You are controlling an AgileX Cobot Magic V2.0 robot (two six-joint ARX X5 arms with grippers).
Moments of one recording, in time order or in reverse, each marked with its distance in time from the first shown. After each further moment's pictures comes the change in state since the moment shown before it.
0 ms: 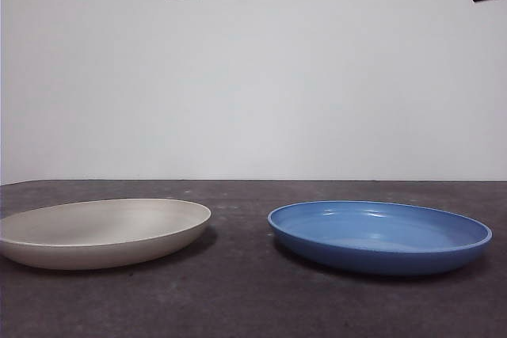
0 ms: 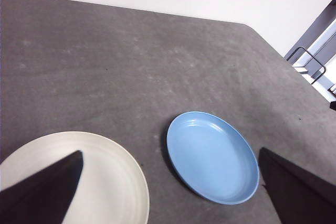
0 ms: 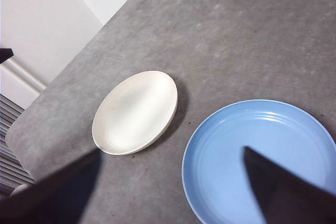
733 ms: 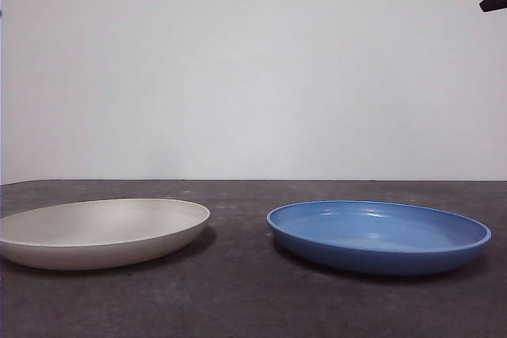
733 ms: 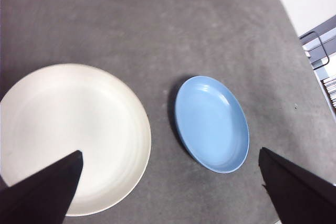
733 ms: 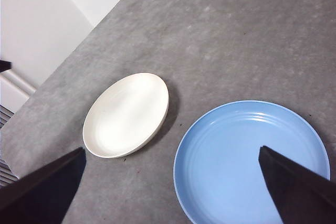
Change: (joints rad) left arm 0.275 0.262 0.223 -0.338 0.252 -0.018; right arm 0.000 0.000 0.000 0.000 0.027 0.000
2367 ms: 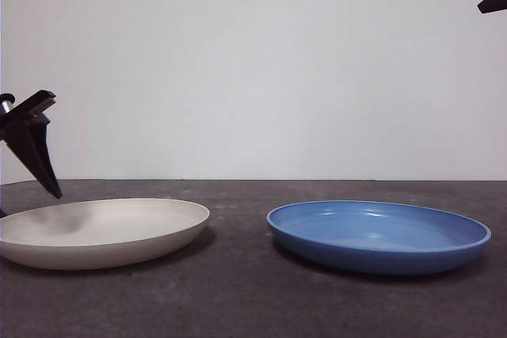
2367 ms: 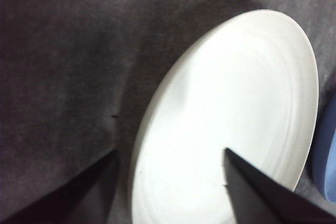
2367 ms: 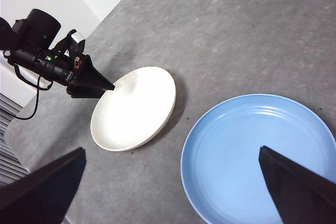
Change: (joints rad) left arm 0.149 0.780 0.030 0.134 0.018 0.132; right arm 0.000 0.000 0.000 -0.018 -0.027 0.000
